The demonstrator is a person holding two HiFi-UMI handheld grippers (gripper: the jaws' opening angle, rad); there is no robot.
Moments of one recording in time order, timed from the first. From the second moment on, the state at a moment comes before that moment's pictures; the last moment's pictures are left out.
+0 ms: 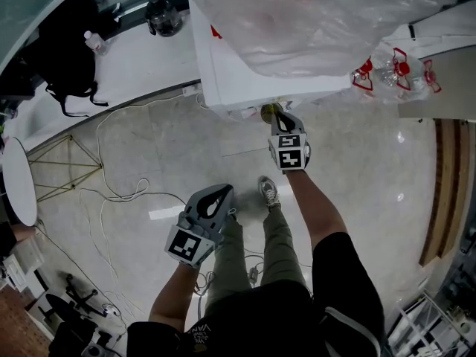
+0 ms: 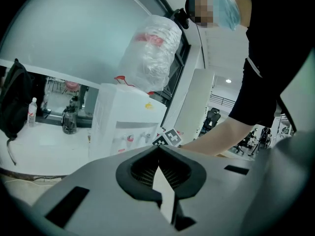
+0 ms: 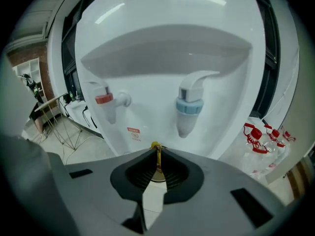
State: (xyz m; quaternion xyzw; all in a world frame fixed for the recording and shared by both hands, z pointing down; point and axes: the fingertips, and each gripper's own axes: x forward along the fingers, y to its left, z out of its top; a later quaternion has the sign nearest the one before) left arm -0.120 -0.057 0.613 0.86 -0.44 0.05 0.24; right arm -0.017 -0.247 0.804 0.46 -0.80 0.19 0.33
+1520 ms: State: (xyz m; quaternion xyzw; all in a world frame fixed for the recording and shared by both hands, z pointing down) left arm -0.063 -0.043 0.475 0.90 -0.39 0.06 0.17; right arm 0.072 -0.099 0.526 0.52 -0.82 0.20 0.12
